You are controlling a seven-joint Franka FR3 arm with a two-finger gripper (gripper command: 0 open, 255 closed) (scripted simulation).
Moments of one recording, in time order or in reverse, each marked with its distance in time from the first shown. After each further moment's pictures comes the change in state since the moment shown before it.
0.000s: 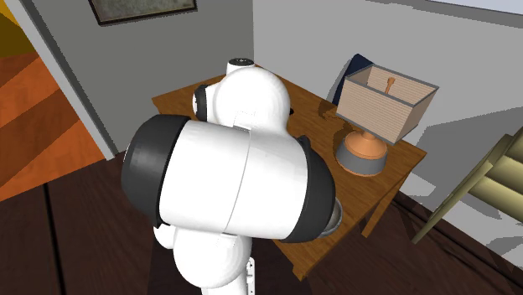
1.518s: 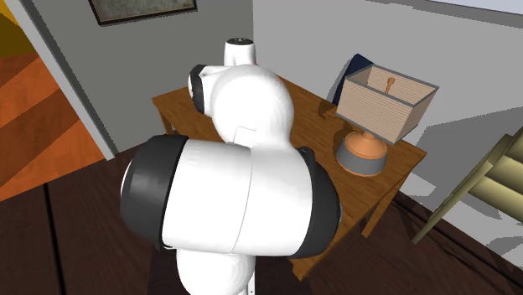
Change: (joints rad) arm 0.007 -0.065 0.047 0.096 0.032 -0.159 0.006
